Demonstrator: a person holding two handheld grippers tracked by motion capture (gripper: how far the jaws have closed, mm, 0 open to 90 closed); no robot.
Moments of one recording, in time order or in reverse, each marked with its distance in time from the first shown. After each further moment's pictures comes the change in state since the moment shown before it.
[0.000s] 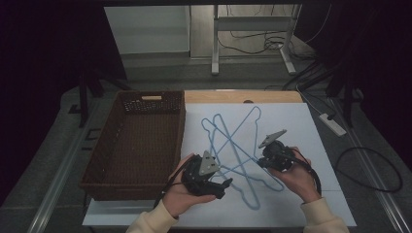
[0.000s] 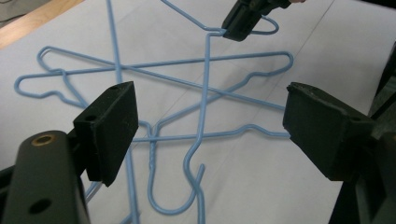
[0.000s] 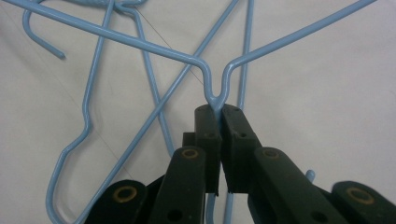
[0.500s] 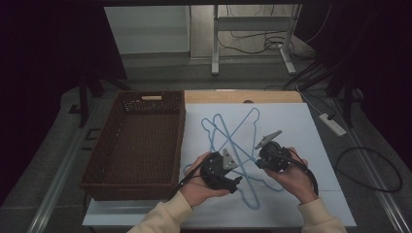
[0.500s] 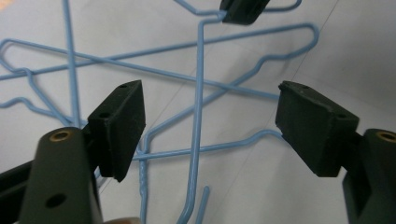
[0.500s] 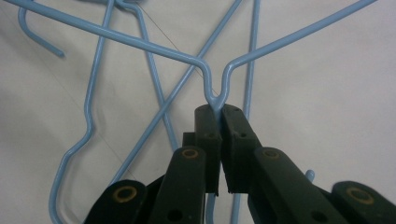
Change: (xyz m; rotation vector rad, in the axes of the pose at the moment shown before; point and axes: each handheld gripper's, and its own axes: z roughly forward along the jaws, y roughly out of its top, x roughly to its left) left arm -0.001 0.012 0.056 0.142 0.001 0.076; right arm 0.007 0.005 0.005 0.032 -0.013 0.000
